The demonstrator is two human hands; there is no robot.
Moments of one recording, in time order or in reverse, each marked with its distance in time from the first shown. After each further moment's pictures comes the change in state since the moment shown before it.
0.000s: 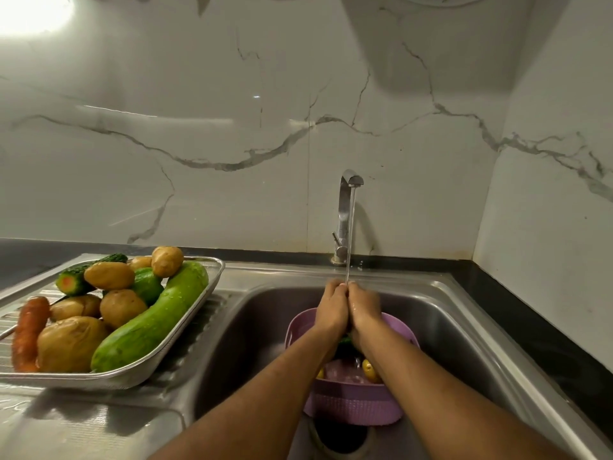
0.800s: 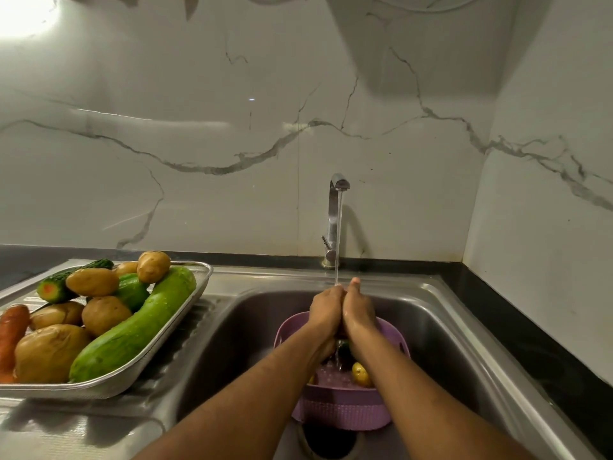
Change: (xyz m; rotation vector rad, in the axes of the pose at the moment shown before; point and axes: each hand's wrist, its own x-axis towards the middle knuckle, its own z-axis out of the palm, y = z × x) left_hand 0.005 0.009 0.015 -0.182 0.023 -0.204; right_hand 0.036 0.031 -0.011 1.260 -0.019 0.293
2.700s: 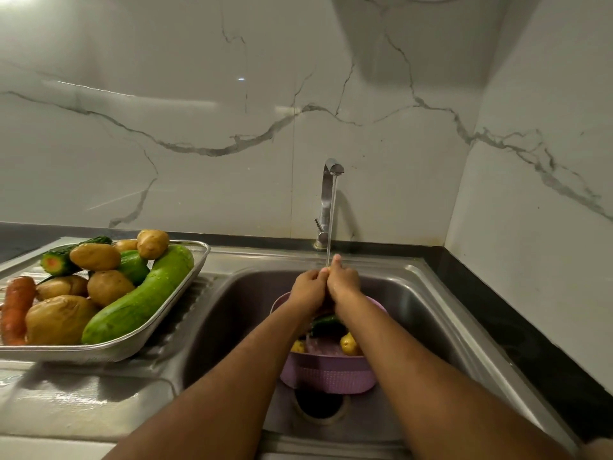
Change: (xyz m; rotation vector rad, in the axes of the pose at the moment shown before) left_hand -0.031 0.012 -0.025 0.216 -0.023 0.104; right_hand -0.061 -0.054 -0.008 -0.017 0.002 0.091
